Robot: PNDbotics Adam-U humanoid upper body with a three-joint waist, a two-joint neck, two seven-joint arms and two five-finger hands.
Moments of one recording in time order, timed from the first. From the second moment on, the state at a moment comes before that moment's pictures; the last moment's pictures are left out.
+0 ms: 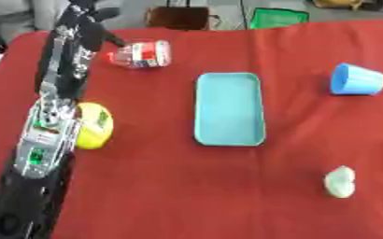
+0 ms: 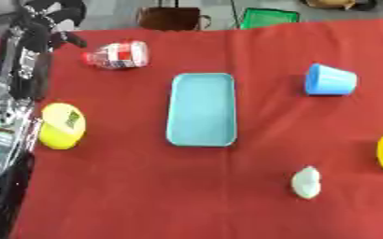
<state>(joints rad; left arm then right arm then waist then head) -0.16 0.27 0.19 -1.99 0.05 -0.14 -0.06 -0.42 -0.27 -0.06 -1.91 0.17 -0.38 0.25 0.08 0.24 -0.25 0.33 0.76</state>
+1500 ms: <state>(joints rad) 0.22 0.63 0.19 -1.99 -0.70 -0.07 -0.14 -0.41 -0.28 -0.06 -1.91 0.17 -0.38 0.26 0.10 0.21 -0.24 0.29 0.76</state>
